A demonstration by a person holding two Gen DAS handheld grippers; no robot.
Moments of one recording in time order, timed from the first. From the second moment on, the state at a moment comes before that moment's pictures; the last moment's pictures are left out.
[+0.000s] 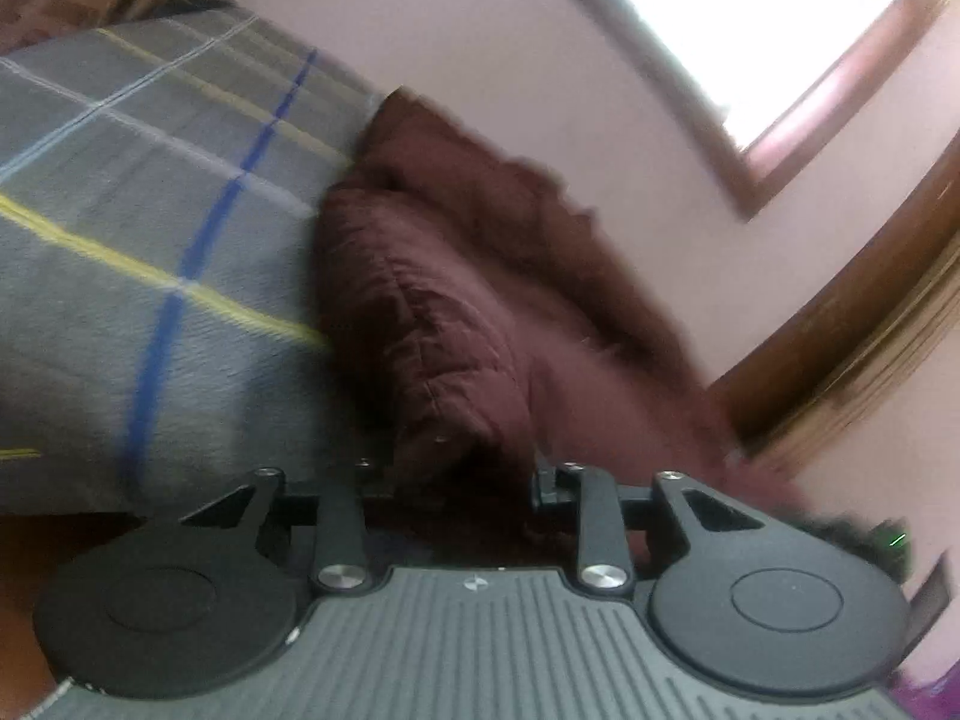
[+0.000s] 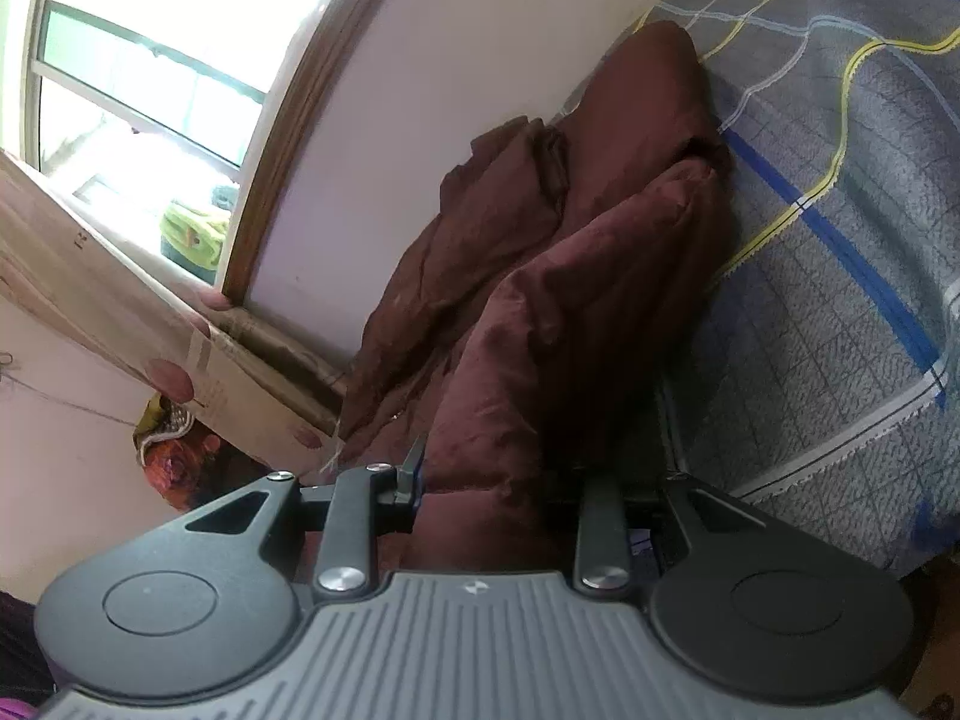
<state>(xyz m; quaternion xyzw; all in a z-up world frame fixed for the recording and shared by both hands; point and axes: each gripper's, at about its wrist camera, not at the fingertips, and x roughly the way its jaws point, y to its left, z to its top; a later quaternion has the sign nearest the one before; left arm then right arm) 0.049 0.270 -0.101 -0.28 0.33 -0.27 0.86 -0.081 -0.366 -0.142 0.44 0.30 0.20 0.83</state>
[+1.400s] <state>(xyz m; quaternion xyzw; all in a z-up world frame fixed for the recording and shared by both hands) 0.239 0.153 0.006 -0.21 0.08 -0.20 0.95 0.180 -0.435 -0.143 0.60 0.19 0.09 0.77</state>
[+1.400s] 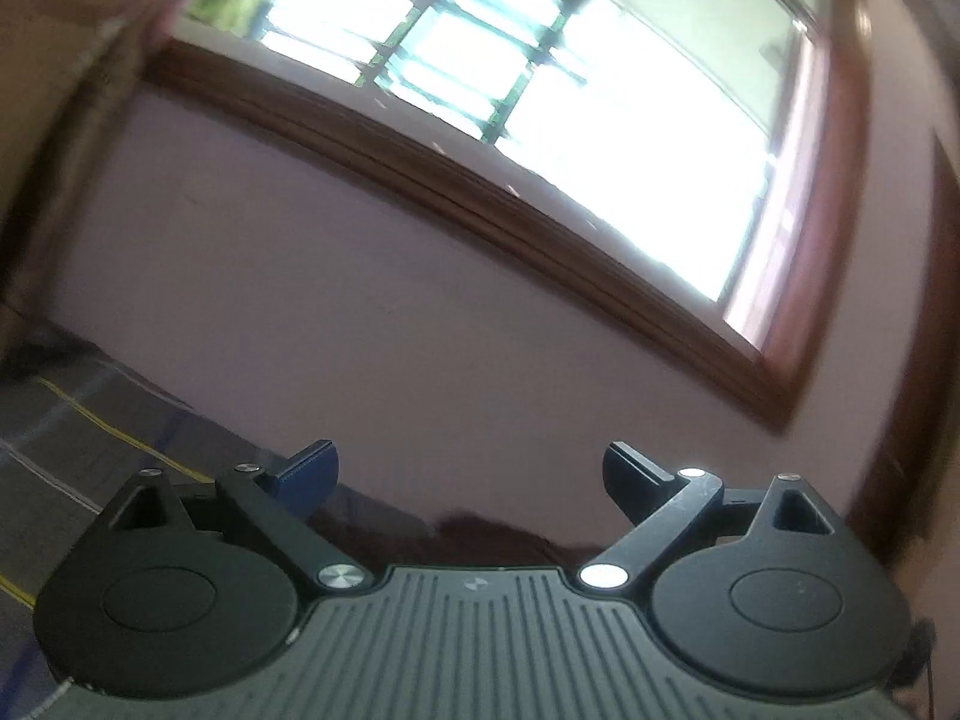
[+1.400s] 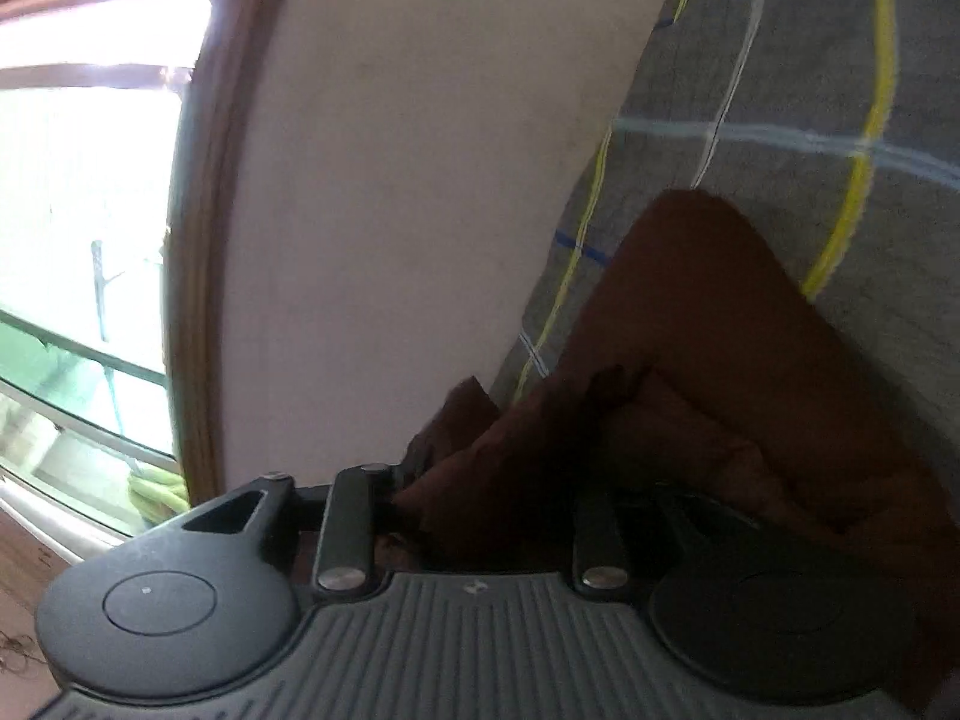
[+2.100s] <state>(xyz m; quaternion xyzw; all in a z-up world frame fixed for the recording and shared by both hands) 0.298 0.067 0.000 -0.14 0.11 -0.22 0.96 0.243 -0.219 -0.021 -0.03 0.22 0.15 0.96</state>
